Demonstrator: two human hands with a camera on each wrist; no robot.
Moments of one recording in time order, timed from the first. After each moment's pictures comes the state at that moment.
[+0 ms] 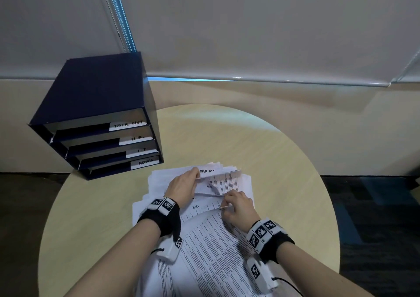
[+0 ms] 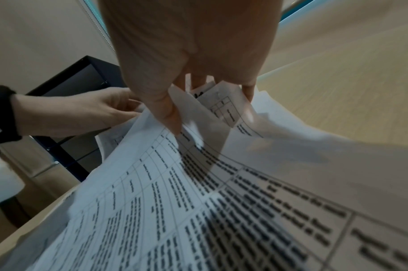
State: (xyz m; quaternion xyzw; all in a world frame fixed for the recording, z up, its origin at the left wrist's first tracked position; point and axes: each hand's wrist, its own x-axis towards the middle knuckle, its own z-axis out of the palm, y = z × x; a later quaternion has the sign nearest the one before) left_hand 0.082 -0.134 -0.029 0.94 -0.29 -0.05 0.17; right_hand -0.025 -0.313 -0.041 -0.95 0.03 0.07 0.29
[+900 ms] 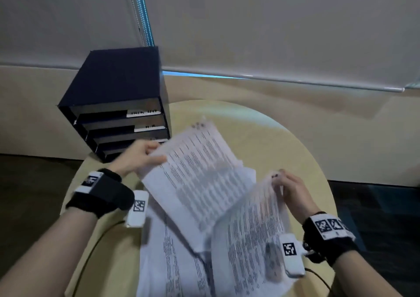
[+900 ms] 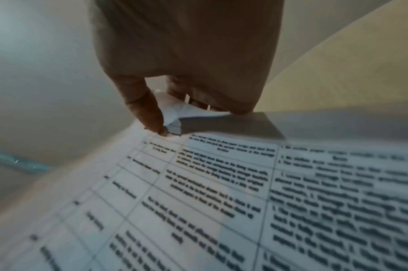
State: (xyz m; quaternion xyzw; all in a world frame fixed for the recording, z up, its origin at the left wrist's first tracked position) left_hand 0.079 -0.032 0.097 0.88 -0.10 -0.19 0.42; right_hand -0.065 -0.385 0.035 -0.66 0.16 -0.05 0.73
